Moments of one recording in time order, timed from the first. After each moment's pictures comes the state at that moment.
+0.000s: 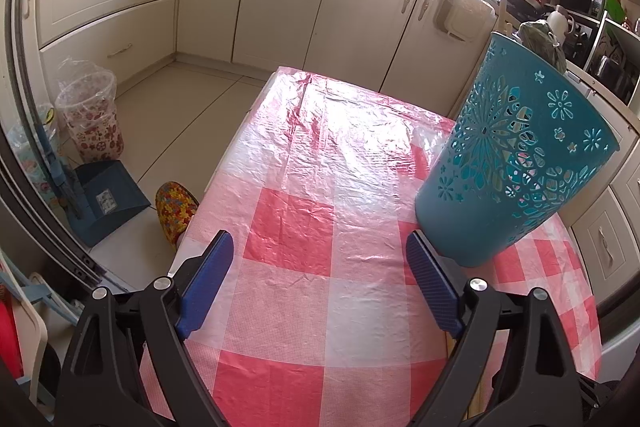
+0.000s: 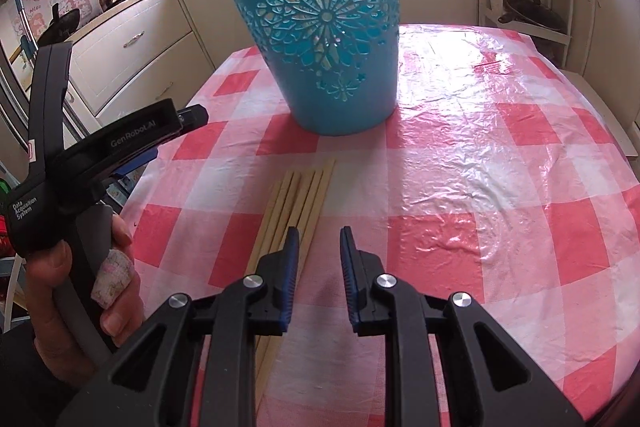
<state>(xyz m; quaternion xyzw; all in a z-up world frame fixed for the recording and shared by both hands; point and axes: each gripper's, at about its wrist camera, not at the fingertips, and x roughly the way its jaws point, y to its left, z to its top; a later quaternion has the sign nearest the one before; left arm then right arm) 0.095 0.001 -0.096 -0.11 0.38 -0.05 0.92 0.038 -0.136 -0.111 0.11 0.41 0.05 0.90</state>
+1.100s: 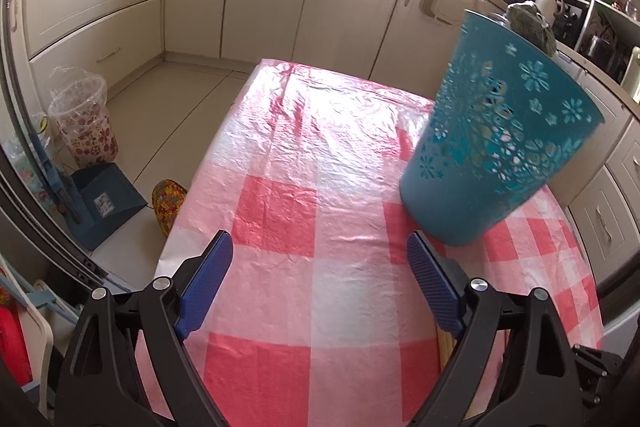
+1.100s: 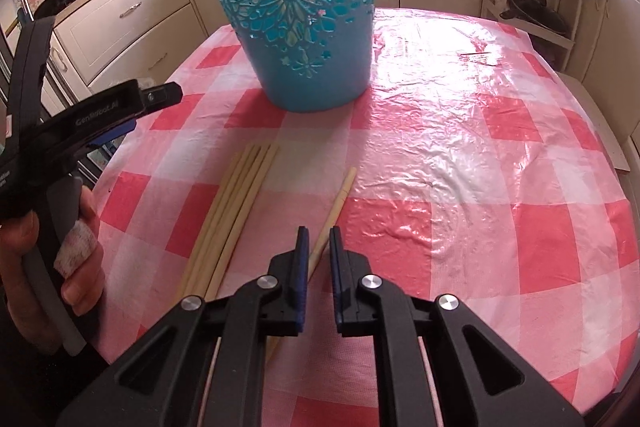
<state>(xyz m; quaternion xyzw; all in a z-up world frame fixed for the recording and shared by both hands) 0.083 -0.016 -0.093 -0.08 0.40 -0.08 0.91 0.034 -0.165 -0.115 0.07 0.45 0.05 0.89</state>
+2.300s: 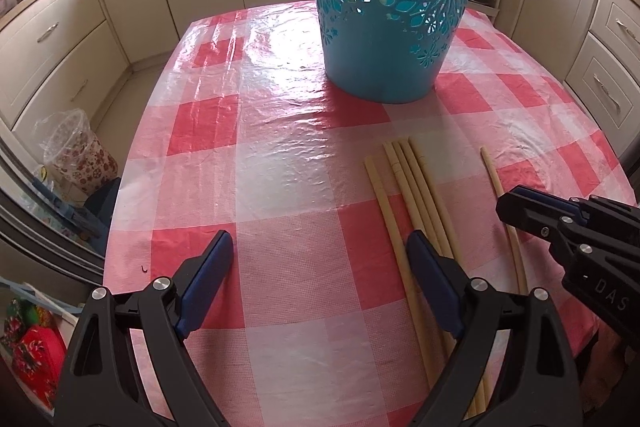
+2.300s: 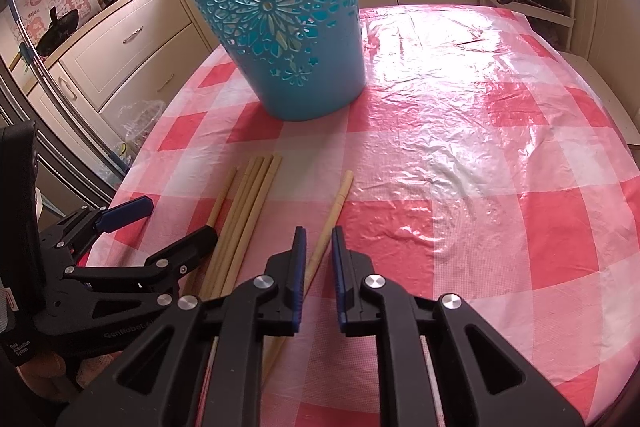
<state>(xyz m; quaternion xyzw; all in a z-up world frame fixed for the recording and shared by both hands) 0.037 -0.076 -0.112 0.08 0.47 -0.12 0.87 0.032 -0.179 -0.116 0.12 0.44 0.07 0.89</state>
